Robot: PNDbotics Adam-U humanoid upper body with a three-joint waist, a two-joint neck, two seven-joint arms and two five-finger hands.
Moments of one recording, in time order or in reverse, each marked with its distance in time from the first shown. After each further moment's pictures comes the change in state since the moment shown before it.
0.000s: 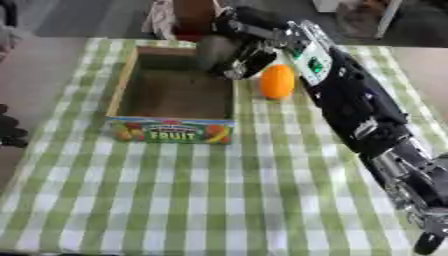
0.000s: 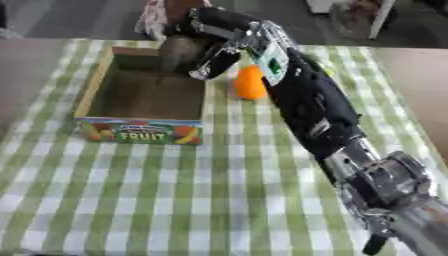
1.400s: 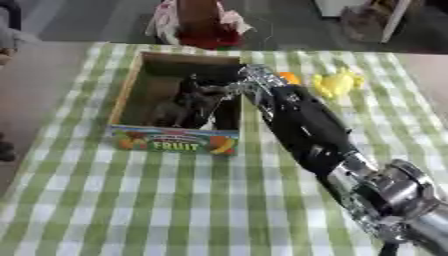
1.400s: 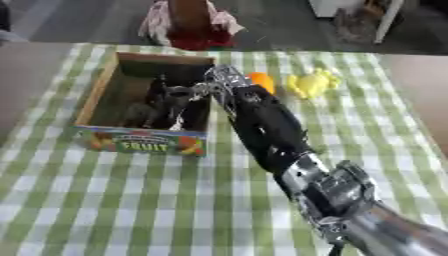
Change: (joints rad) left arm -0.037 -0.025 -0.035 -0.012 0.018 0.005 -0.039; right arm 0.006 0.060 -0.060 0.153 0.433 -0.025 -0.011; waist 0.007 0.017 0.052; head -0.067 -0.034
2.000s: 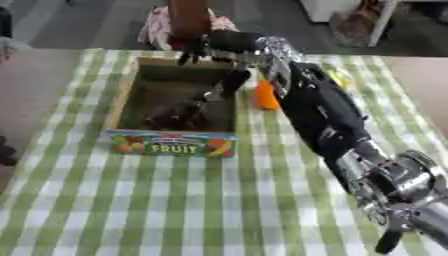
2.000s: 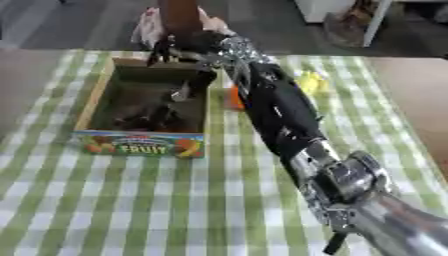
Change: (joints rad) left arm 0.016 0.002 0.001 0.006 -0.001 0.000 0.003; right arm -0.041 -0.106 -0.074 -0.063 -0.173 -0.034 -0.113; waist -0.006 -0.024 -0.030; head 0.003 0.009
